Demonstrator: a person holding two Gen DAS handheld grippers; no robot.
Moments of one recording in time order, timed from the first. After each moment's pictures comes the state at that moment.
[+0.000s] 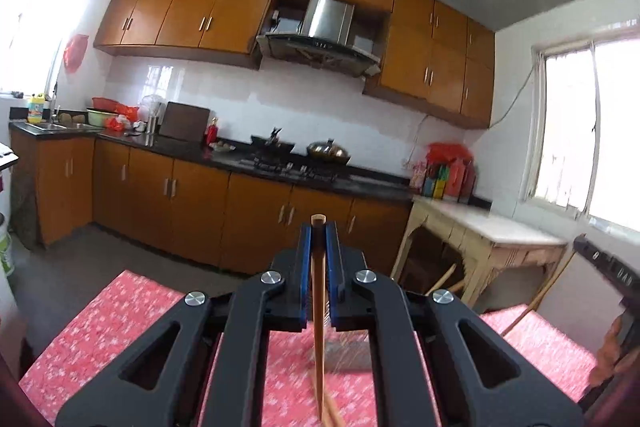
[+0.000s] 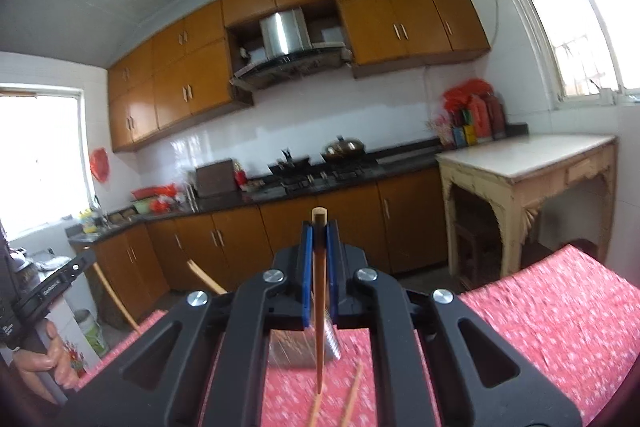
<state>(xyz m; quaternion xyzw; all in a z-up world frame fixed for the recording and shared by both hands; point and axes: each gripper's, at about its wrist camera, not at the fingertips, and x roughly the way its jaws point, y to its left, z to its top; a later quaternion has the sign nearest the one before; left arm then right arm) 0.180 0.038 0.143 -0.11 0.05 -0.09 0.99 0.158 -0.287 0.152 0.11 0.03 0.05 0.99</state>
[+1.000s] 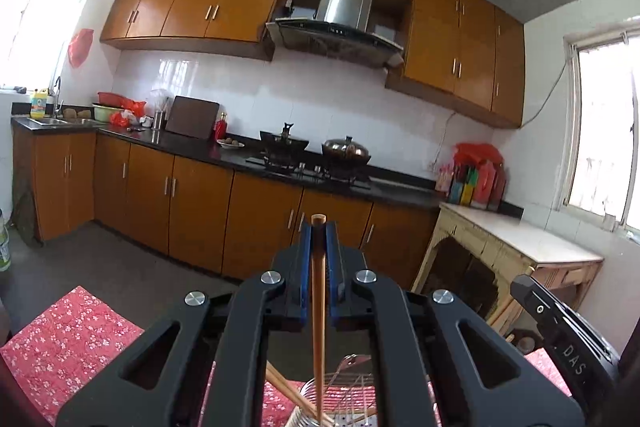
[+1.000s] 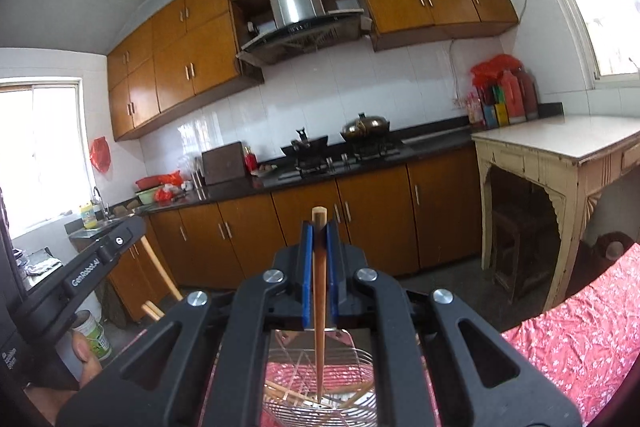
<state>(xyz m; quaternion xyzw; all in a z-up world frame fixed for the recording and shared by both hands) 0.325 -0.027 0.119 -0.10 0.07 -0.04 0.99 0.349 -0.228 0.105 0.11 0.09 0.06 0.99</state>
